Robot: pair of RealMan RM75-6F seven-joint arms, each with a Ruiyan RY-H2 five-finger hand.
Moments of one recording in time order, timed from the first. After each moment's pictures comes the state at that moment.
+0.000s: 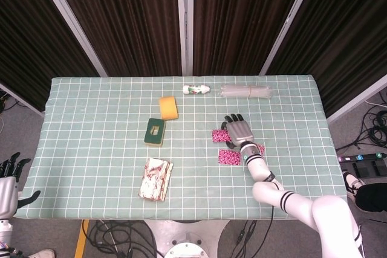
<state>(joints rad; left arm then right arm) 0.02 -1.23 -0.06 -1.57 1.37 1.53 0.14 0.90 -1.86 0.23 -0.89 -0.84 0.66 -0.39</state>
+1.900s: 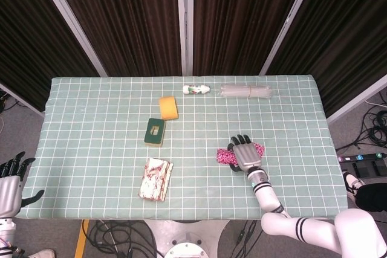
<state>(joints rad) 0.01 -1.25 -0.06 -1.55 1.38 1.52 0.11 0.70 -1.77 0.11 -1.27 -0.83 0.94 -0.56</state>
